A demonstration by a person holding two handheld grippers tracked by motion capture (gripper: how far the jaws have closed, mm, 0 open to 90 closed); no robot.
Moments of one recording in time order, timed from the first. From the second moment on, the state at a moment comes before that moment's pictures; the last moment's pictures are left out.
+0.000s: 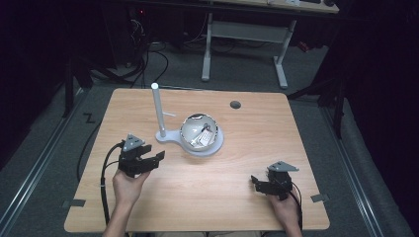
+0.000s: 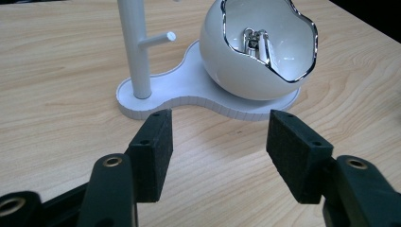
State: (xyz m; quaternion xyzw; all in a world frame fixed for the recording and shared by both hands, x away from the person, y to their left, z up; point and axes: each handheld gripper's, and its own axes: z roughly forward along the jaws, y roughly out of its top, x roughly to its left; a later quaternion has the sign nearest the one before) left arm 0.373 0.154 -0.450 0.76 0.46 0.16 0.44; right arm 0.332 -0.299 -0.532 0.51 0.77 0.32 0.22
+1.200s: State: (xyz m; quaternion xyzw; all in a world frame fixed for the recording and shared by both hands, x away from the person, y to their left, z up) left arm 0.351 0.148 -0.480 0.76 0.46 0.13 0.43; right arm 0.332 -0.299 -0.532 0.51 0.77 0.32 0.22
